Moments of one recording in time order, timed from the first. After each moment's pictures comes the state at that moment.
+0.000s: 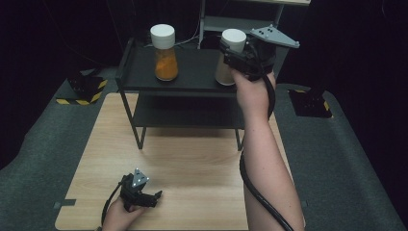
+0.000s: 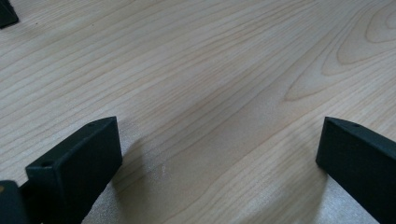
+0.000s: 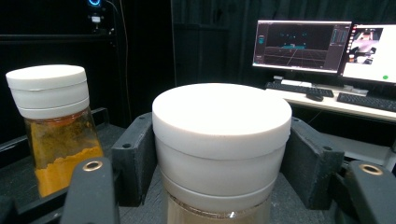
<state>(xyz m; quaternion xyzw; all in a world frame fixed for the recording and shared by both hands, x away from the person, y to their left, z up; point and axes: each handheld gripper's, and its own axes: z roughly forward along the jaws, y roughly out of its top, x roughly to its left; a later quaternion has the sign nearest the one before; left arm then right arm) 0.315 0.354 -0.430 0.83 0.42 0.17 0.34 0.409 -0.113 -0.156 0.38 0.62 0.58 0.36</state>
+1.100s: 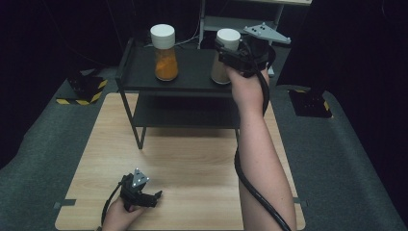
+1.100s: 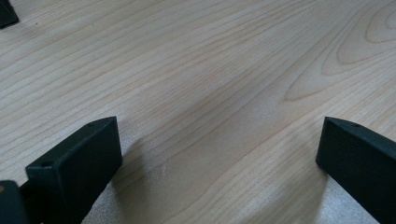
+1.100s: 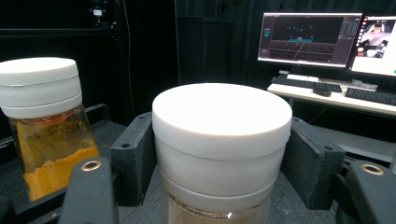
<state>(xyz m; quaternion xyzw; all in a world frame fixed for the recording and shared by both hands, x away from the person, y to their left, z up) 0.315 0.354 -0.430 0.83 0.42 0.17 0.34 0.426 -0.108 -0.158 0.39 0.63 0.58 0.35</state>
